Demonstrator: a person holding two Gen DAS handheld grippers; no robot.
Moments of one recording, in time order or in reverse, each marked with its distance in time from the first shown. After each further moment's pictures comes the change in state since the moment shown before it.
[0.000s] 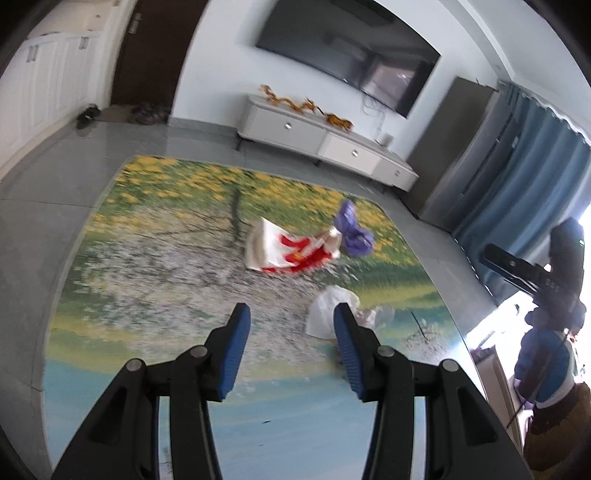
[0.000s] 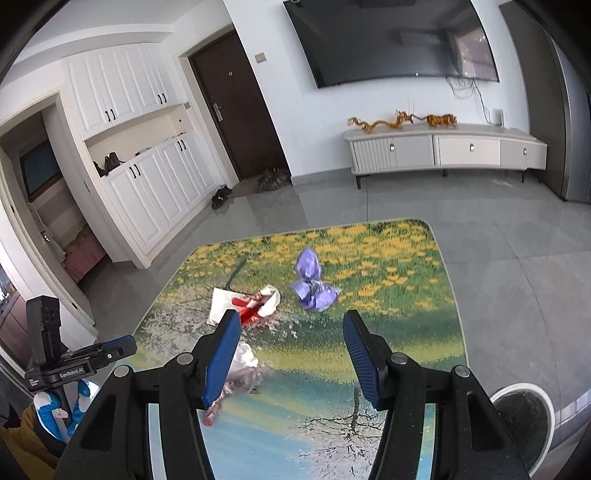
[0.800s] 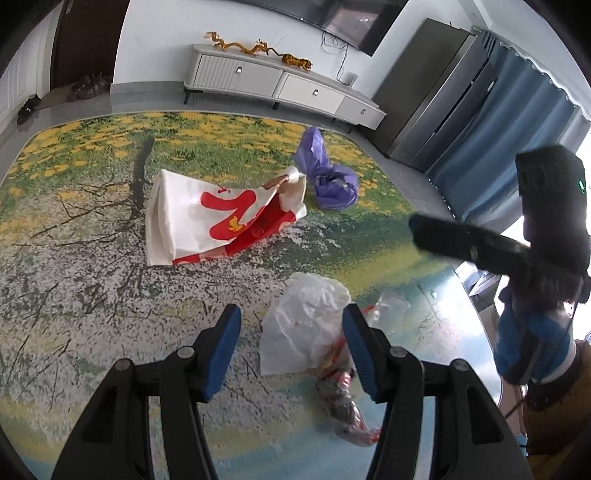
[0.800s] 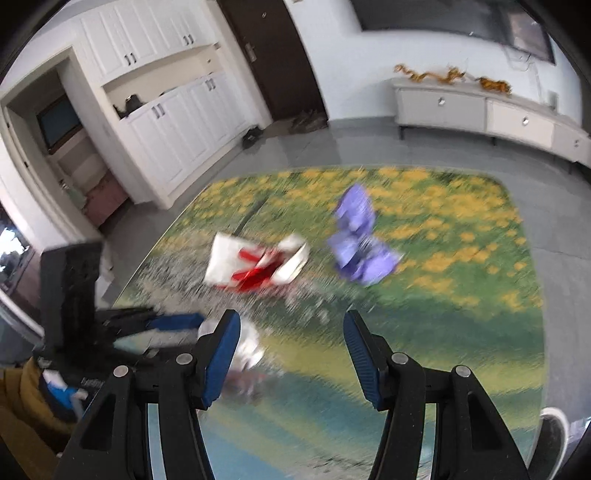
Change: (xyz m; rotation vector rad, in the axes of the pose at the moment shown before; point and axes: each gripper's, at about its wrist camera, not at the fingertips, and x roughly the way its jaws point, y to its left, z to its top) left arm 0.122 -0.027 0.010 0.111 0.222 -0.113; right arm 0.111 0.009 -0.013 -0.092 0.243 0.135
